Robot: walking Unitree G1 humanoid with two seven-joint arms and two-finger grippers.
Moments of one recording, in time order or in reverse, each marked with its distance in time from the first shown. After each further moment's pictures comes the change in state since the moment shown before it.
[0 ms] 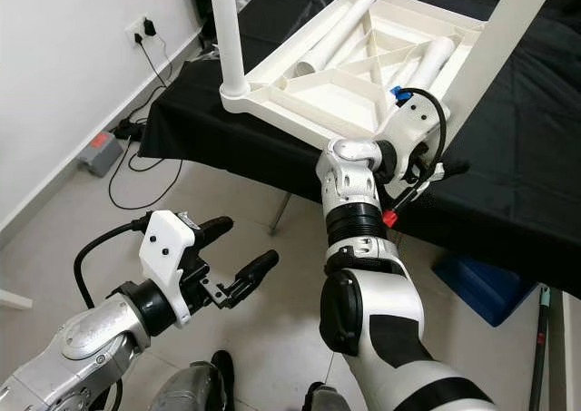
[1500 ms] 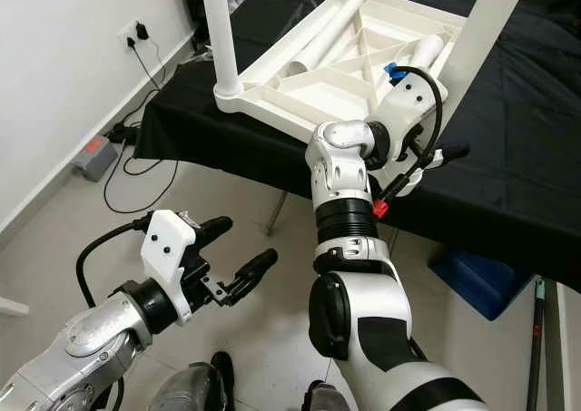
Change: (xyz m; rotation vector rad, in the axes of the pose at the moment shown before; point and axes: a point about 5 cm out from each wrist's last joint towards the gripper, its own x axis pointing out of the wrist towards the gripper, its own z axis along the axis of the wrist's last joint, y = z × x) left arm 0.003 0.002 -0.003 -0.007 0.002 0.012; right arm -0.020 0.006 0.023 0.088 -0.030 0.063
